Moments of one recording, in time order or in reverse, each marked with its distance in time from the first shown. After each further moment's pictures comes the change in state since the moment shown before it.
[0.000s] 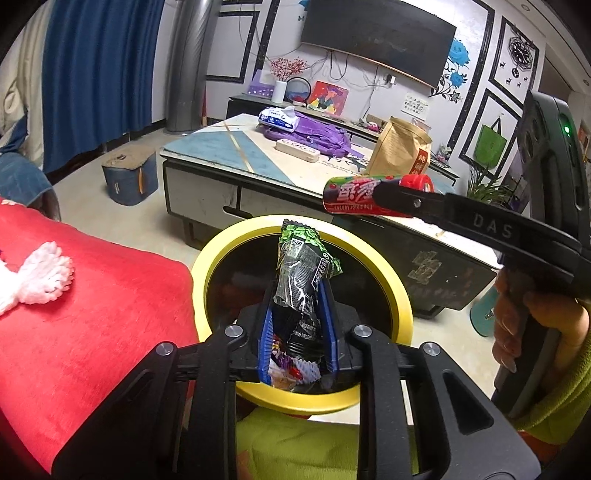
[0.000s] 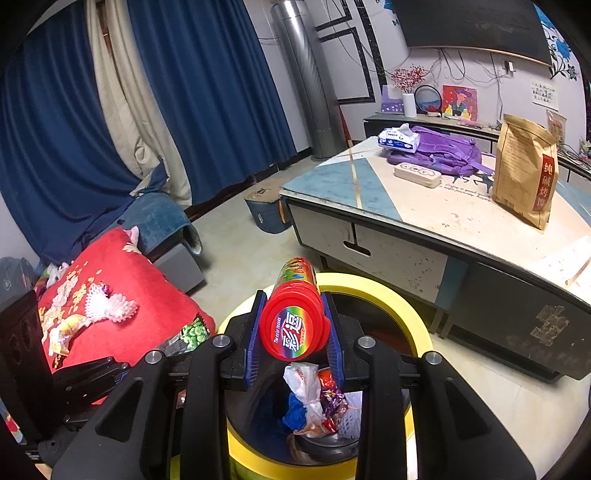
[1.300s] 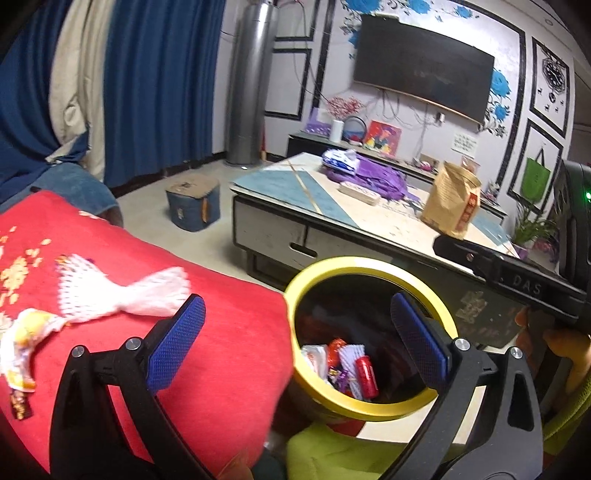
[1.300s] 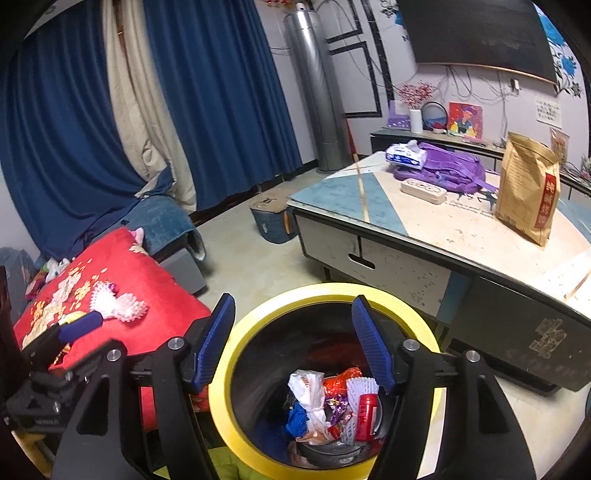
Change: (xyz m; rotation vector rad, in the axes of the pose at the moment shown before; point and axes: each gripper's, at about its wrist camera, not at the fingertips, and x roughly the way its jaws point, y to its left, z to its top) left arm -0.067 0.032 0.001 -0.058 -0.165 0.237; right arm -0.009 0.022 -0.003 -0.059 -0.057 0.010
